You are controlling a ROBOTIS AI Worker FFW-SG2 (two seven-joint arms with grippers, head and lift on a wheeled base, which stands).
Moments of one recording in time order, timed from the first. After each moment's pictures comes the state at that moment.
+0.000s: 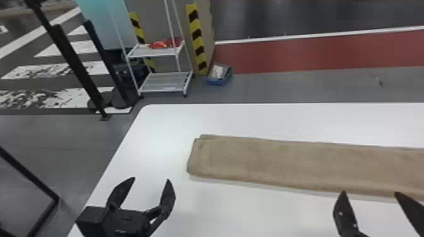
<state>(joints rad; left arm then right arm) 0.68 0.11 0.16 -2.06 0.14 -0.05 -0.04 0.74 -0.01 0.13 -2.13 0.05 -0.14 0.00</state>
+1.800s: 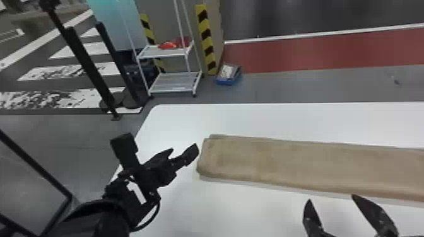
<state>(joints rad) 0.20 0.09 0.30 -1.96 0.43 0.68 -0.23 0.59 -0.09 0.27 -2.04 0.04 0.07 0.00</state>
